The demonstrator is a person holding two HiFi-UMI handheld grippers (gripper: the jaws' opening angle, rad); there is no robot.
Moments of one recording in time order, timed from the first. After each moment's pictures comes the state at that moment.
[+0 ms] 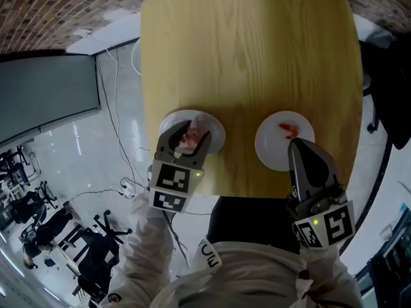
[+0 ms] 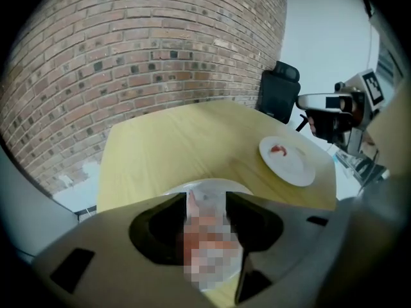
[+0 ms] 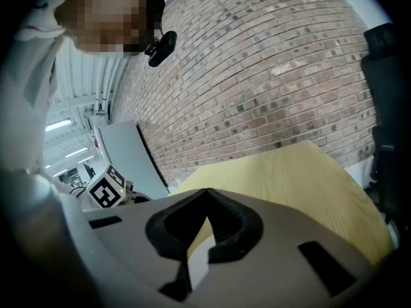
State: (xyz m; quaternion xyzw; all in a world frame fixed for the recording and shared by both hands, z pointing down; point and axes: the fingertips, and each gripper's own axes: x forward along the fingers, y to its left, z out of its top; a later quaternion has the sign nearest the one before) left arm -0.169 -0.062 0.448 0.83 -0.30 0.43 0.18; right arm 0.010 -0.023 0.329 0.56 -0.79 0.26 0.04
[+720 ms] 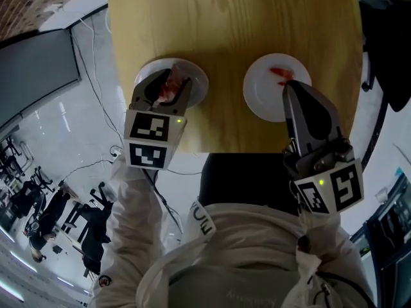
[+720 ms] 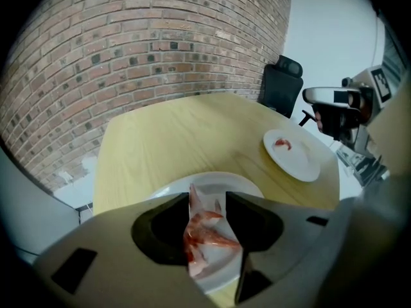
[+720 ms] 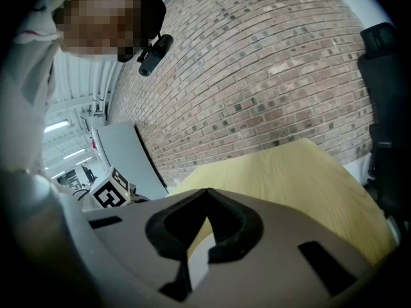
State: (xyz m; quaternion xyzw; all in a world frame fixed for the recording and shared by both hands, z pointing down) left arm -0.172 -0.065 0.465 0.82 -0.30 0.46 0.19; right arm 0.010 -0.020 0.338 0.56 -0.78 0.27 0.04
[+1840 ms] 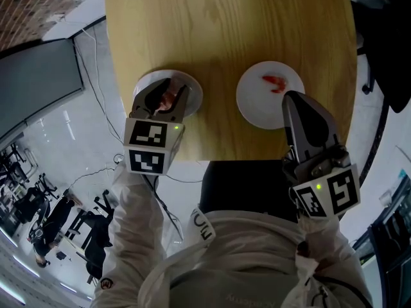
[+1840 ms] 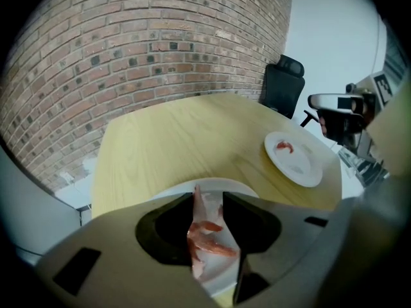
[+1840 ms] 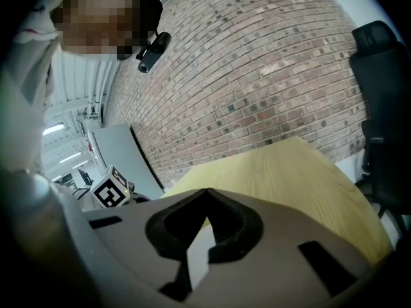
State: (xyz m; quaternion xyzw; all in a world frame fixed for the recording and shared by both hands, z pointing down) left arm -0.167 -0.067 0.463 0.81 -0.31 0.46 0.19; right arm 0.025 -0.009 0.343 0.58 -0.77 0.28 0.03
